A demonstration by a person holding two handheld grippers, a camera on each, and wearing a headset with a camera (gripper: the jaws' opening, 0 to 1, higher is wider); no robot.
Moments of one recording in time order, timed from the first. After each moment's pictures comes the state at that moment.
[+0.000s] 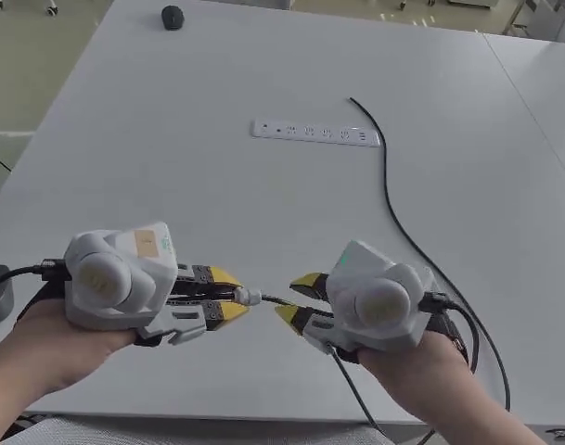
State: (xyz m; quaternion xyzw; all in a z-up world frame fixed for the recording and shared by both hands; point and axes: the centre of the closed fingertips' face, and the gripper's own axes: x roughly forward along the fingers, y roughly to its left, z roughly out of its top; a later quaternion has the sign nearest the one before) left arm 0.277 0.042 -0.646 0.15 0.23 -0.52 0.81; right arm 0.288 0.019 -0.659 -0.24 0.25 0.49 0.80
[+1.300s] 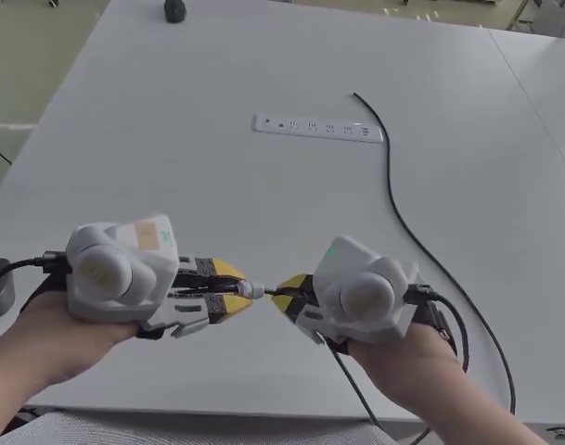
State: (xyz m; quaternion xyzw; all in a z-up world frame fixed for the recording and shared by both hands) left arm 0.281 0.041 -0.644 0.14 0.23 -0.52 0.81; right arm 0.293 0.015 -0.679 -0.21 0.29 0.48 0.80
